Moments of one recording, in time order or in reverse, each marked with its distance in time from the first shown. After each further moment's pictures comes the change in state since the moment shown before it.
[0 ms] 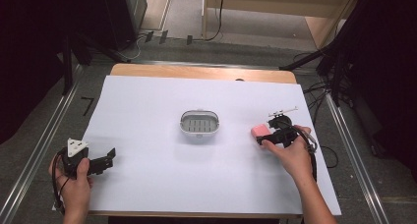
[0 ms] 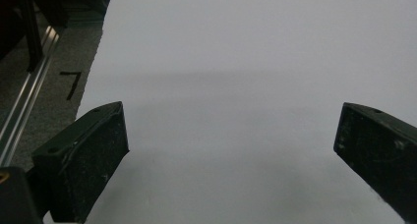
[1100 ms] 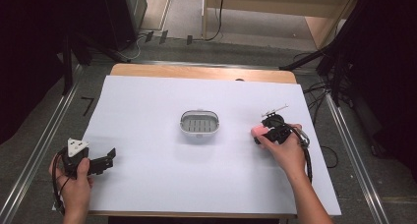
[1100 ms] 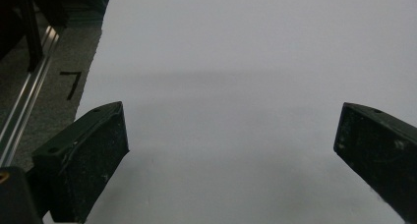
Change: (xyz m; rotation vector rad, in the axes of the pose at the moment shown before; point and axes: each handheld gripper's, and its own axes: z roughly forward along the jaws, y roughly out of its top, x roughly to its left) left arm 0.000 0.000 0.000 0.003 0.000 0.004; right arm 0.003 0.009 0.021 0.090 0.025 -0.069
